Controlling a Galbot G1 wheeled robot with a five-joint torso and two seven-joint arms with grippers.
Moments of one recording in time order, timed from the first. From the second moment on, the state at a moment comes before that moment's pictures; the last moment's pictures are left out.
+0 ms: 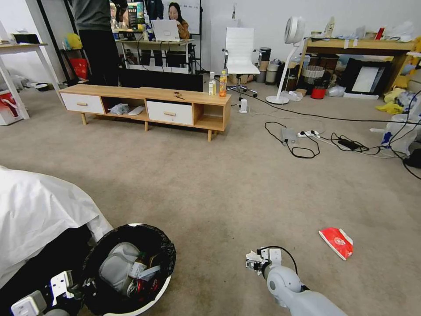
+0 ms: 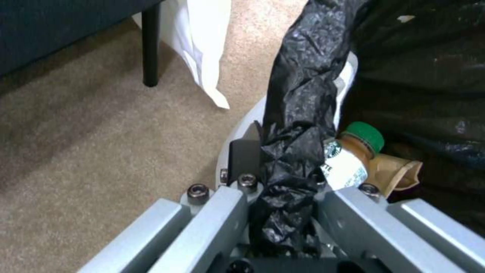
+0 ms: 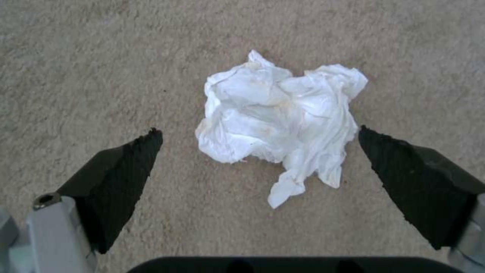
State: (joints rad) left arm 1.64 -1.49 -0.97 -2.21 -0.69 0.74 -0.16; right arm -0.85 1.12 -0.17 1.25 0.92 -0.39 0.44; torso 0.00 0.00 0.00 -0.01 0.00
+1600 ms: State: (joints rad) left arm 1.63 -1.49 -0.97 -2.20 -0.69 0.74 -0.15; right arm -0.78 1.23 -0.16 0.99 0.77 -0.29 0.31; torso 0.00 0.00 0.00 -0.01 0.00
